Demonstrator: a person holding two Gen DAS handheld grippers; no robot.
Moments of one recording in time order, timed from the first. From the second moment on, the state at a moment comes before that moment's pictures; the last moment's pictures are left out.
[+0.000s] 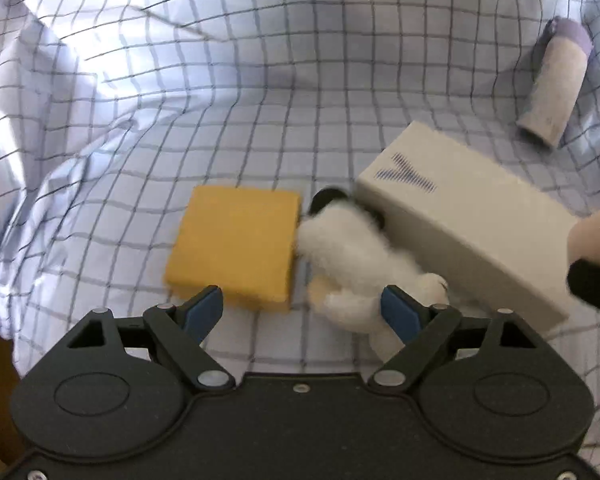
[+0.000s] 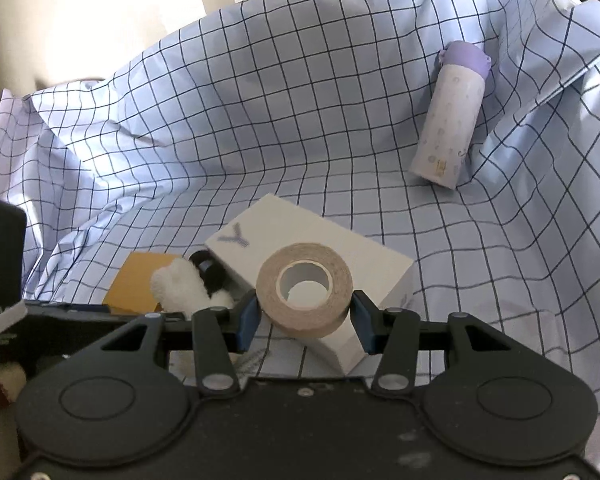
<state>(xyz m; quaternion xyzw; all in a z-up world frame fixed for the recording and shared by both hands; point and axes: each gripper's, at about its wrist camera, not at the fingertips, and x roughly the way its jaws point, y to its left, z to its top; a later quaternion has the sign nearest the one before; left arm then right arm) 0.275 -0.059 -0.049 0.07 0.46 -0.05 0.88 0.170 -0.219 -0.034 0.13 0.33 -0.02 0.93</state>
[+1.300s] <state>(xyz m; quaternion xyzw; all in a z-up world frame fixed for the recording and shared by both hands) 0.276 -0.083 -0.070 0.00 0.48 -0.09 0.87 0.140 -0.225 -0.062 0.13 0.37 -0.03 0.92</state>
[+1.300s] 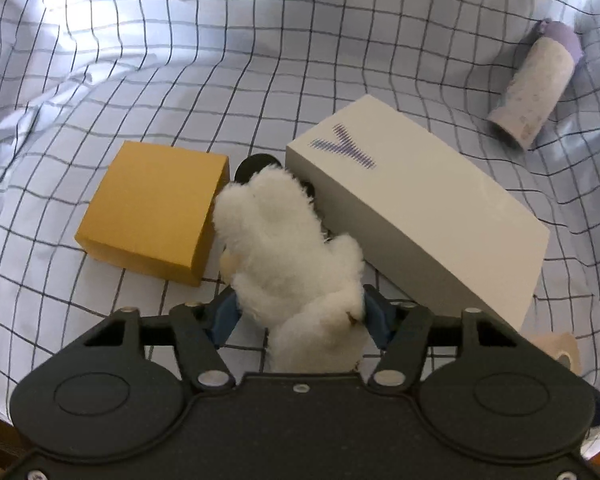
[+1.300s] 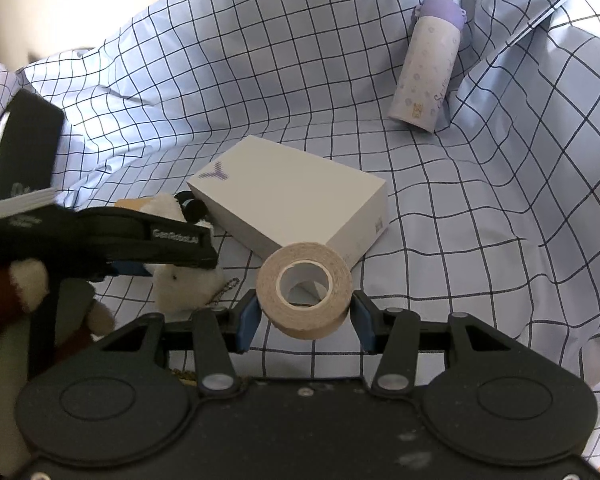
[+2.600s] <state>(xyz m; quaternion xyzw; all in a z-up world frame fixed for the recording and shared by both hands) 0.144 0.010 -0.034 -0.08 0.50 -0.18 0.84 0.066 -0.191 -0.038 0.11 0.38 0.00 0.92</state>
